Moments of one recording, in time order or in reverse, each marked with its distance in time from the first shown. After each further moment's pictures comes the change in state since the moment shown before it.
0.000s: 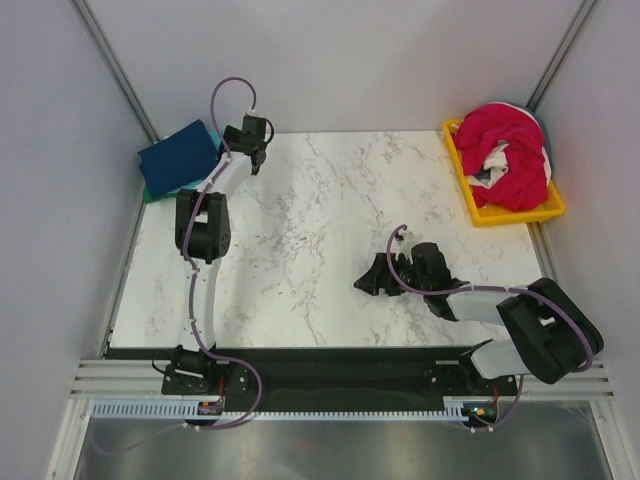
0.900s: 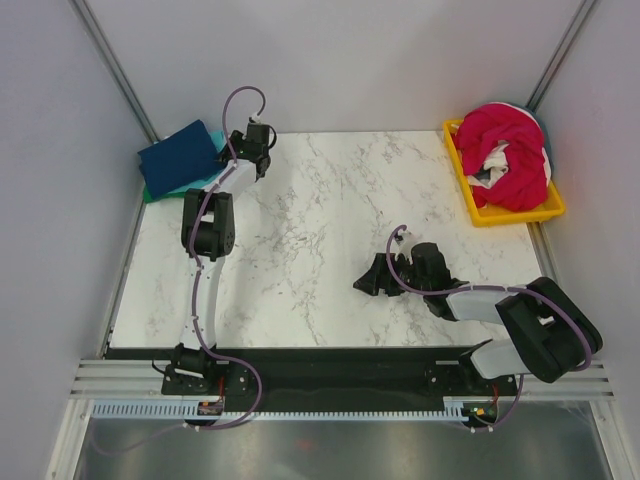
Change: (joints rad) left arm -0.006 0.095 0.000 0.191 -0.240 0.223; right arm 0.000 0.008 0.000 0.009 -0.013 0.000
